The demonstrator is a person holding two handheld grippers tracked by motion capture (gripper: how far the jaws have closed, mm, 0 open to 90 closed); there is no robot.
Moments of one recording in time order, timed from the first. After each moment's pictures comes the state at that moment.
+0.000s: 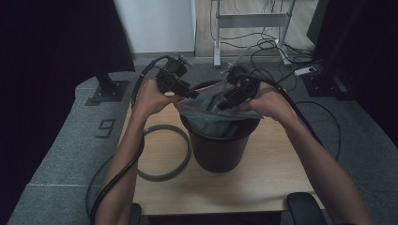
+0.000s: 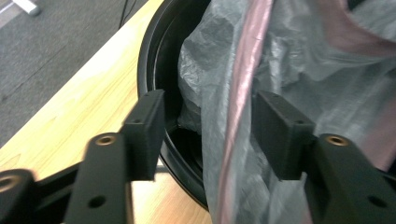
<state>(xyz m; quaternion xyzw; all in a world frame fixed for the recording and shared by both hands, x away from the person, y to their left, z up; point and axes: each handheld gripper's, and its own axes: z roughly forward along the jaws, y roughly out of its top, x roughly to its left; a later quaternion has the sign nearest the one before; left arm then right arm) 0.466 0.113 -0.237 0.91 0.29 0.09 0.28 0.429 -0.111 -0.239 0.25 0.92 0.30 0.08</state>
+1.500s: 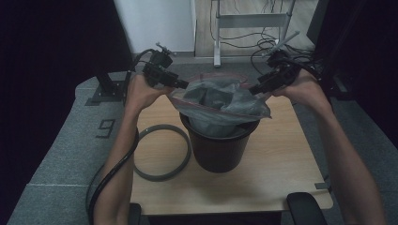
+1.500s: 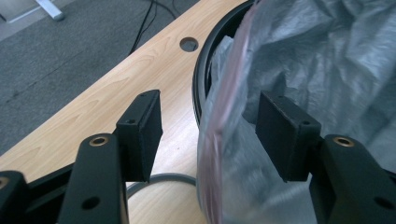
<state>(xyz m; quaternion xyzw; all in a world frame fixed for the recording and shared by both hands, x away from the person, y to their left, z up) 0.486 0.147 -0.228 0.88 0.33 0.10 0.32 0.446 -0.204 -0.217 0.31 0.88 0.33 0.12</state>
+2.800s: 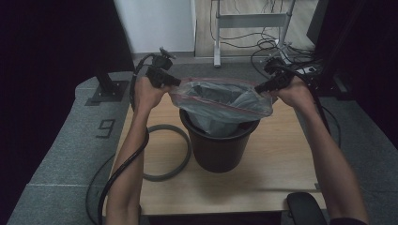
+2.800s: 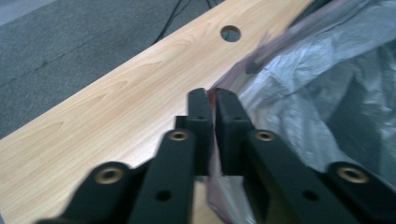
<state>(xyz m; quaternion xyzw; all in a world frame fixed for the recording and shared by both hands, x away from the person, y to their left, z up) 0.519 0.157 -0.264 0.85 0.41 0.12 0.30 0.487 -0.217 -0.266 0.37 0.87 0.30 0.13</state>
